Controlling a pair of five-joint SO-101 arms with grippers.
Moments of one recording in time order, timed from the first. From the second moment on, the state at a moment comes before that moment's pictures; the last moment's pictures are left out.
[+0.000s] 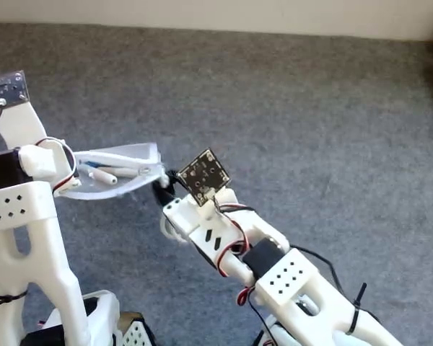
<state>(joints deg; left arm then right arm) -24.5 -26.5 15.5 90.4 12.8 -46.9 -50.3 64.8 15.6 4.9</state>
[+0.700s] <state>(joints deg) -21.3 -26.4 13.6 88.1 1.0 -47.2 -64.0 64.8 41.1 10.4</state>
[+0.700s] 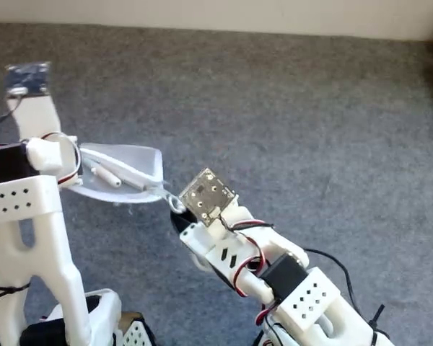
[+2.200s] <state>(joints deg) 33.8 -23.7 1.3 78.7 -28.1 -45.7 -102.0 78.2 55.9 10.7</state>
